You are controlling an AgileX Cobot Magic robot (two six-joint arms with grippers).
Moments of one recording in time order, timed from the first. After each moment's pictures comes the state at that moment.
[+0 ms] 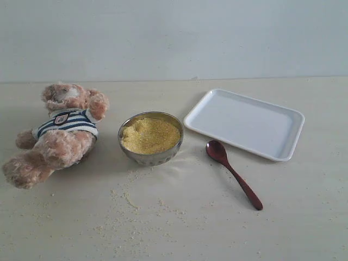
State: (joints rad) left arm 0.13 0.00 0.00 -0.19 0.31 0.04; right arm 0.25 0.01 0.00 0.01 0.11 -0.09
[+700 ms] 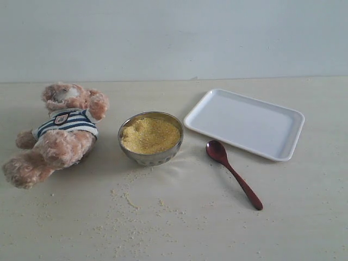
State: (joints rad) left arm 0.13 0.00 0.00 -0.19 0.31 0.04; right arm 0.25 0.01 0.00 0.01 0.08 -0.09
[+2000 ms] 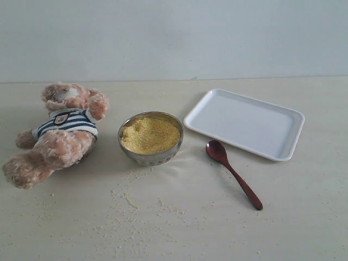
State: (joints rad) left arm 0.13 0.00 -0.14 -0.59 0.16 -0.36; right arm 0.25 0.01 0.00 0.01 0.08 -0.09
